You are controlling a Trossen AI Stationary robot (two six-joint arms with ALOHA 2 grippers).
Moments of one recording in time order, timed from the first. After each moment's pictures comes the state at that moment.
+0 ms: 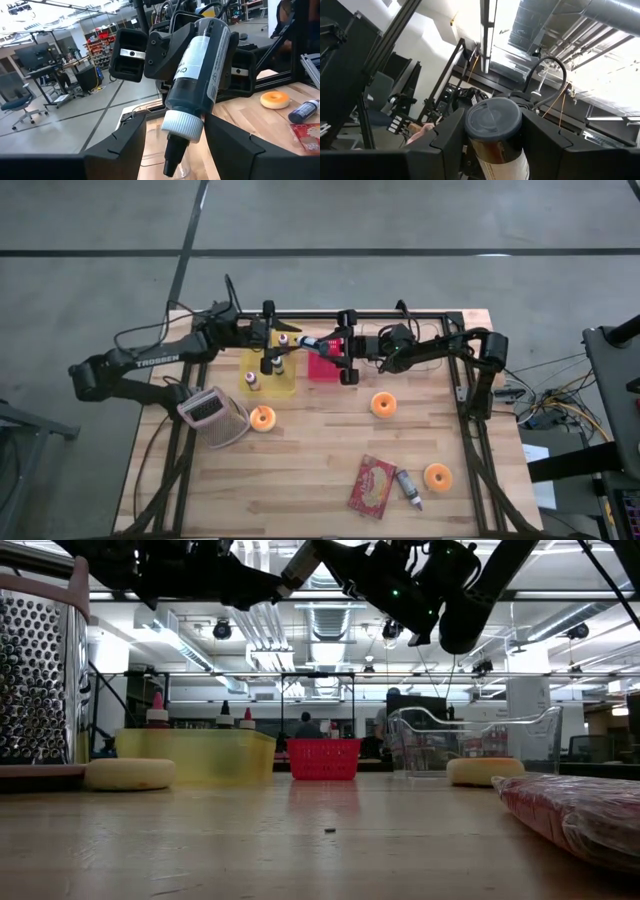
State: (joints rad) left arm 0.50 1.18 0.72 0.39 0.51 0.34; right arm -0.32 1.85 0.93 1.52 -0.55 -0.16
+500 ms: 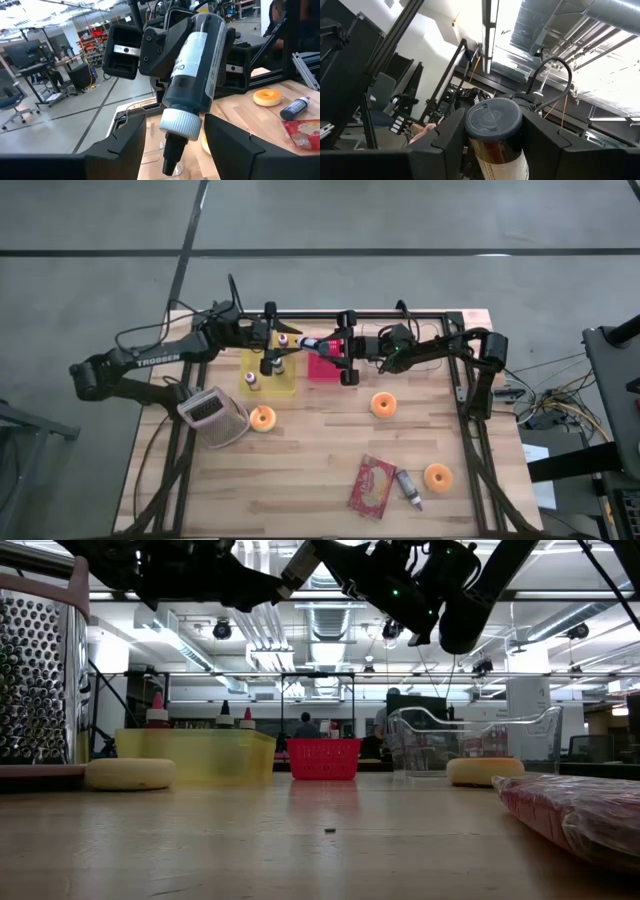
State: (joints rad) left arm 0.50 1.19 0.73 0.37 0.54 0.34; right arm -0.32 1.85 0.93 1.52 -0.55 -0.16
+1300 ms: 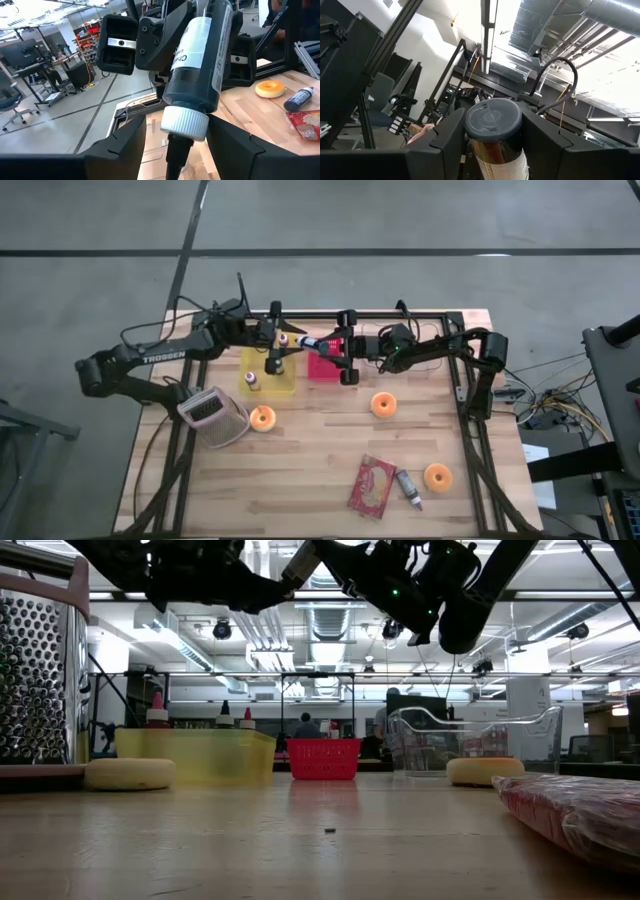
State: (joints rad) left arm 0.50 1.25 0.77 0.35 0.55 0.39; right arm -0.32 1.85 0.93 1.52 -0.55 -0.16
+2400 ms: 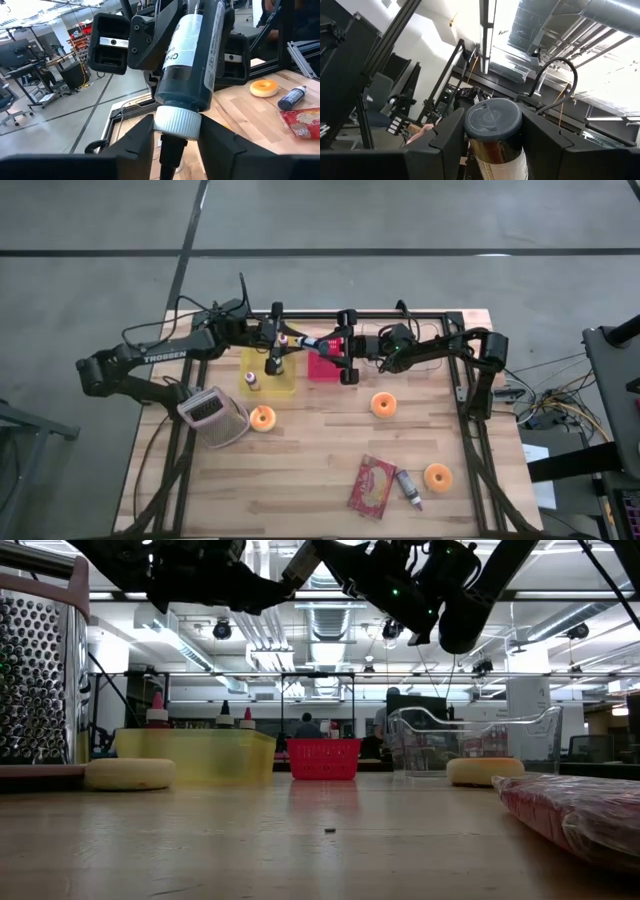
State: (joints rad) left arm 0.50 1.26 0.77 0.35 0.57 0.40; right arm -0.32 1.85 0.93 1.52 -0.55 -0.16
